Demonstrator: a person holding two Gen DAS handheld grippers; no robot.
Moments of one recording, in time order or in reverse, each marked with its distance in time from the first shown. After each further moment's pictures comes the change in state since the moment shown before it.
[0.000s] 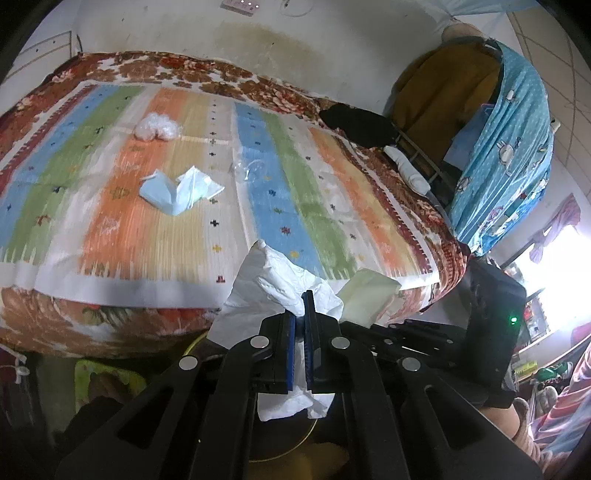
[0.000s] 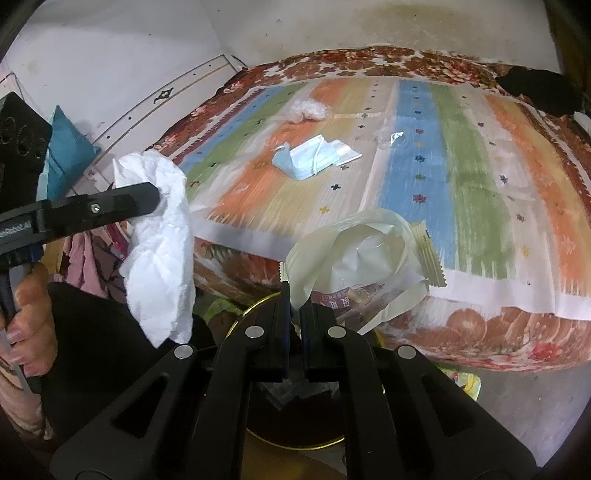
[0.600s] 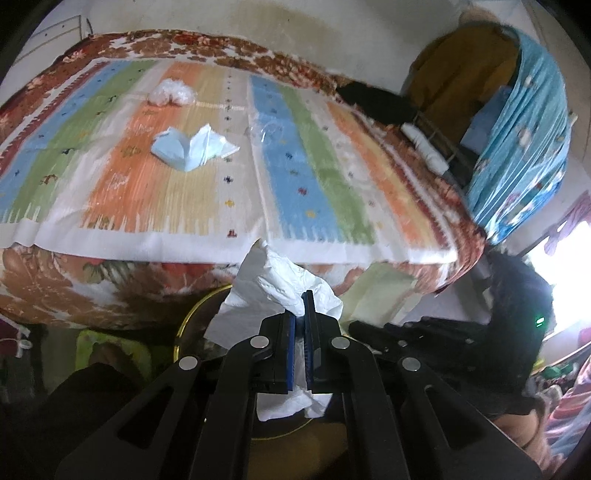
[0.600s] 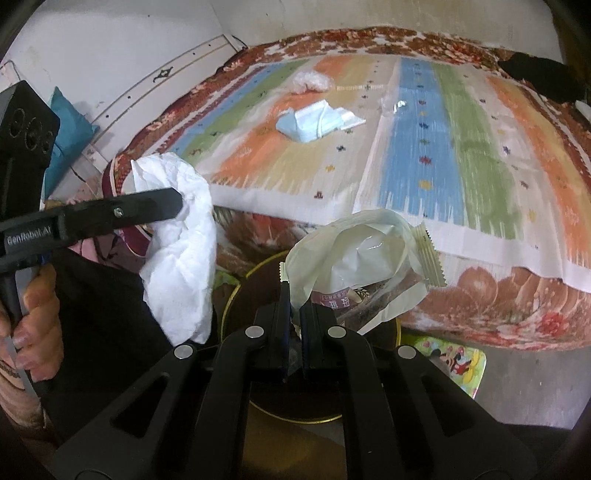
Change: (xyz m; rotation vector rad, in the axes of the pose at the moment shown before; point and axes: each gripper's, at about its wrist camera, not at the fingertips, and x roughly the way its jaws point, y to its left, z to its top) left arm 0.025 0.001 -0.041 -0.009 0.093 0.083; right arm 0.015 0.009 -0.037 0.000 0.095 -0.024
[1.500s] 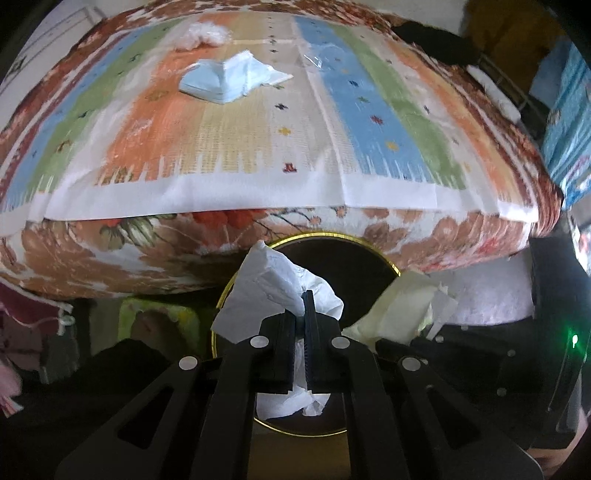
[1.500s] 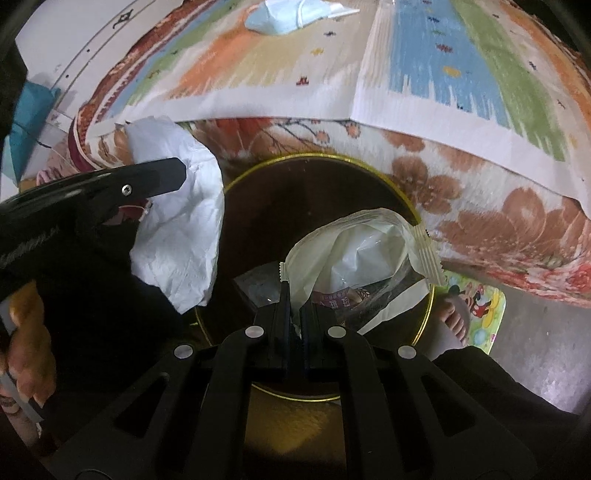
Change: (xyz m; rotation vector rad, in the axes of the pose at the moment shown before) left arm 0.079 0.017 -0.013 0.014 0.208 0.265; right arm 0.097 -0.015 -0.022 0.079 0.320 -0.015
